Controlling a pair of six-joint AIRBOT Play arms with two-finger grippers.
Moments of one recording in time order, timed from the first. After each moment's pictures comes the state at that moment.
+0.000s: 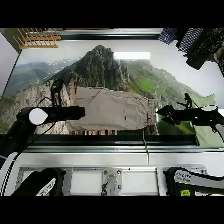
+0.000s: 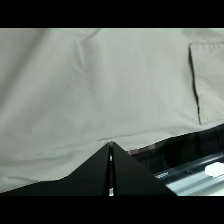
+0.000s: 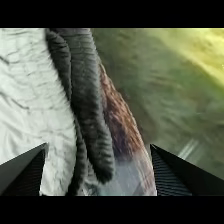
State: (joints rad) left arm -0.29 -0.94 0.81 1.15 -0.90 -1.63; right arm -0.41 -1.45 0.76 -0.62 1.05 1.04
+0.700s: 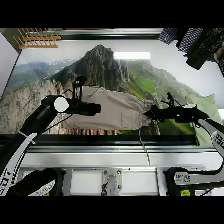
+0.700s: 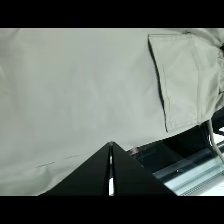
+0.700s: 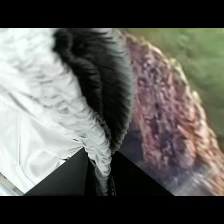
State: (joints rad) left arm -0.42 -1.17 0.95 1.15 -0.89 -1.64; right arm -0.21 -1.53 0.78 -0.50 0.97 1.03
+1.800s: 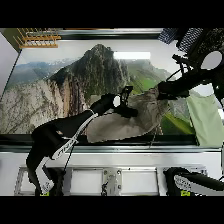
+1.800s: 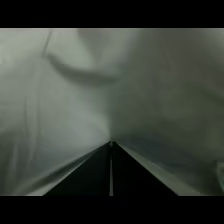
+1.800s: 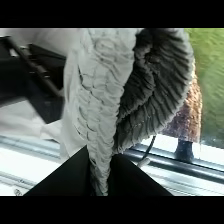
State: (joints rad) left arm -0.74 -1.92 1.54 1.10 -0.84 -1.64; right arm 0.05 -1.33 1.51 -1.21 1.61 1.64
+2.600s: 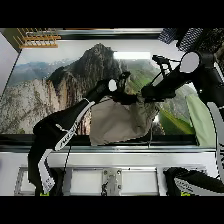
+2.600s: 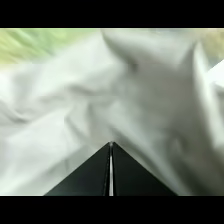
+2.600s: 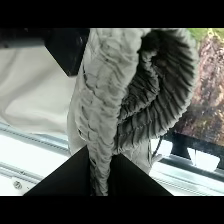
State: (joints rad) left arm -0.61 -1.97 1.80 1.05 -1.00 -1.64; right arm 0.27 -1.33 1.54 -1.27 1.60 1.73
